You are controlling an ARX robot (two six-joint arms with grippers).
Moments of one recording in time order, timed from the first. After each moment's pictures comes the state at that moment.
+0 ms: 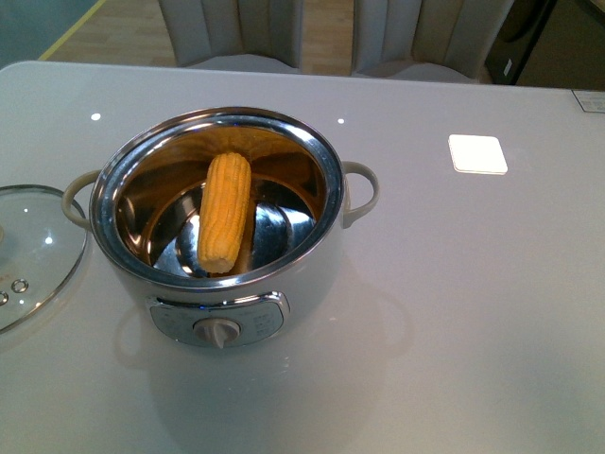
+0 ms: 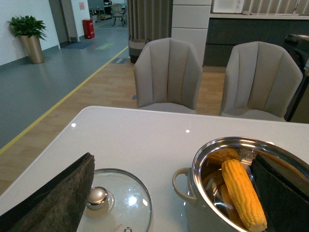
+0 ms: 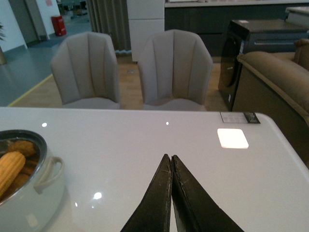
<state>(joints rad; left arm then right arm) 0.00 0.01 0.01 0.00 0.00 0.00 0.00 0.01 0.02 0.01 0.00 0.01</state>
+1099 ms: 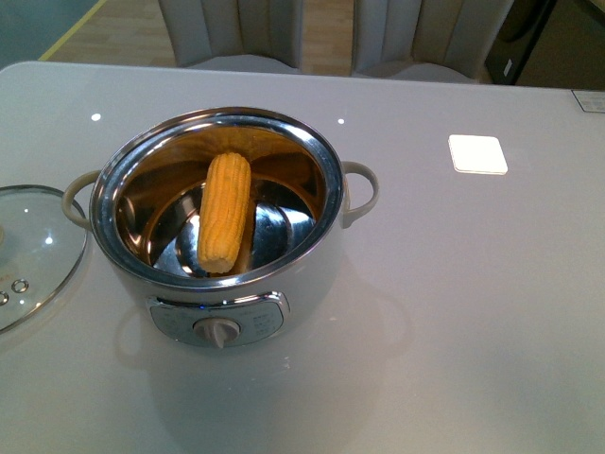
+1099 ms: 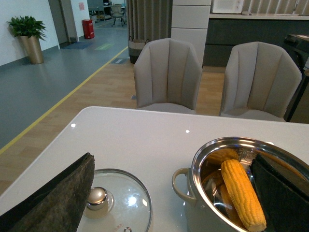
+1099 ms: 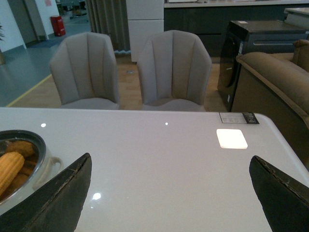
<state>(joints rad) 0.00 0.01 0.01 0.00 0.00 0.00 0.00 0.01 0.02 0.00 0.00 0.00</state>
